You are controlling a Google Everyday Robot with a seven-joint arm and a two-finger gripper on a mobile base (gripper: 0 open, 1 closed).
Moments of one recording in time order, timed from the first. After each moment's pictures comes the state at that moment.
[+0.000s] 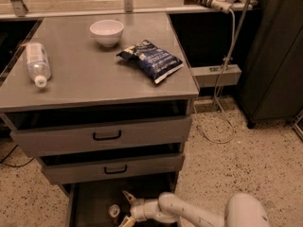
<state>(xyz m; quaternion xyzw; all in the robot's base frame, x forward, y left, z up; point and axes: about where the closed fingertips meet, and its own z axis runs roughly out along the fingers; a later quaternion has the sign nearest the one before) 0.473 0.146 0.184 -0.52 0.63 0.40 0.41</state>
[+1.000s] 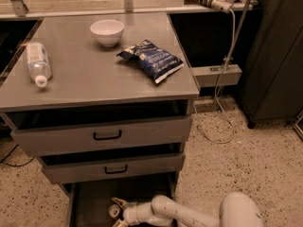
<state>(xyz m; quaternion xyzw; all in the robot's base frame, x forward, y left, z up) 0.453 0.180 0.183 -0.54 0.61 0.41 0.41</state>
